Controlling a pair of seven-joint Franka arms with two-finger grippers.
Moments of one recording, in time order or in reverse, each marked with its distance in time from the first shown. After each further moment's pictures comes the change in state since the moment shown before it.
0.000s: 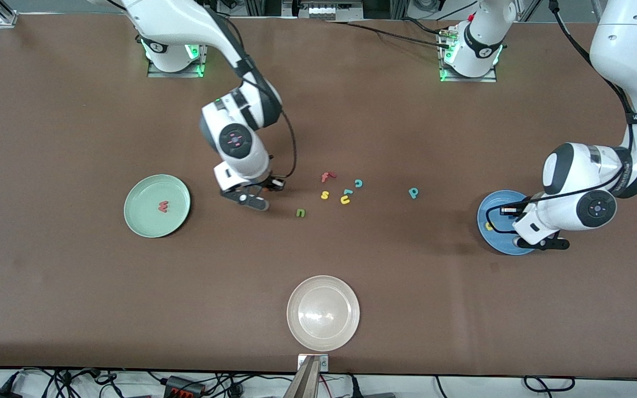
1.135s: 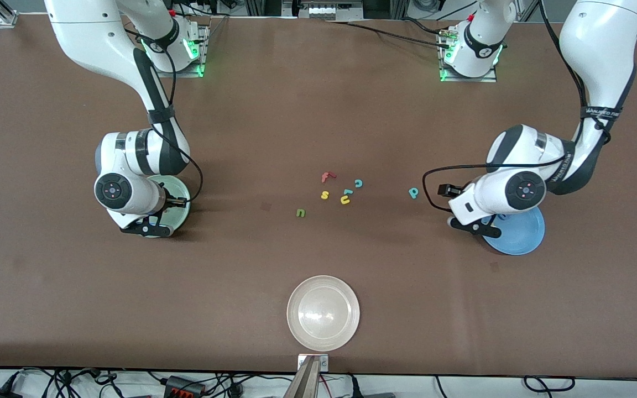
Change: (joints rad) left arm 0.000 -0.022 -0.293 -0.003 0.002 -0.119 -0.128; right arm -0.132 0.049 -0.234 -0.058 0.001 -0.073 -0.560
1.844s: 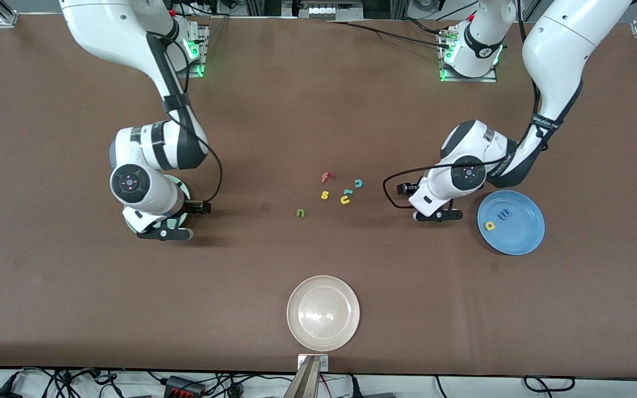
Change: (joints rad) left arm -0.088 0.056 -0.020 -0.163 0.000 0.307 -0.400; right arm 0.111 -0.024 0.011 0.135 0.059 -0.015 0.029
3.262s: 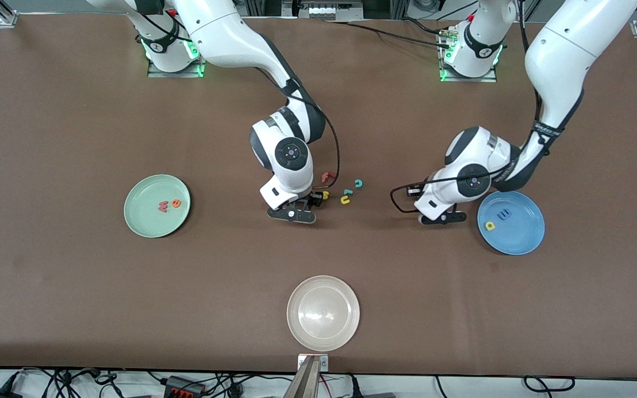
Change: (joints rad) left arm 0.025 0.029 0.014 0.090 0.016 -0.152 0.006; right arm 0.323 0.322 0.039 0.326 0.059 0.102 0.500
